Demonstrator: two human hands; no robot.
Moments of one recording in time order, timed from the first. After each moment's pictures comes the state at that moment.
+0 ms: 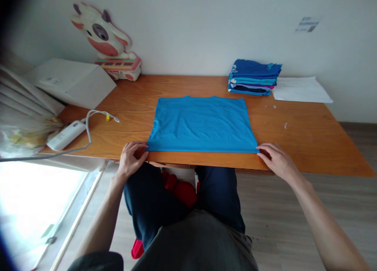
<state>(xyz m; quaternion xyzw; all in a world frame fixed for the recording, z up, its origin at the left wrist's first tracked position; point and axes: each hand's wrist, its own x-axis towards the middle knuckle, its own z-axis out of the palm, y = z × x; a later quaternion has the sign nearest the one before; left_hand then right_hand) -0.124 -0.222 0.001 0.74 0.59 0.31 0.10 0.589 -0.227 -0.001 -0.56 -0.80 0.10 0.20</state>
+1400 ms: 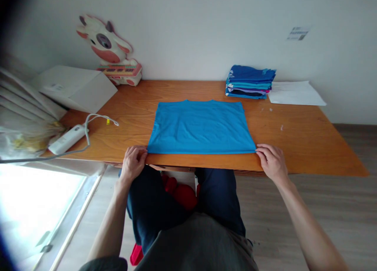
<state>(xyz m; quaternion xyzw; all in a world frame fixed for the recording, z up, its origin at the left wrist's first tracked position) -0.114 -0.226 -0.005 0.72 0.60 0.33 0.07 0.574 -0.232 -0.024 -0.58 -0.76 -0.01 0.30</state>
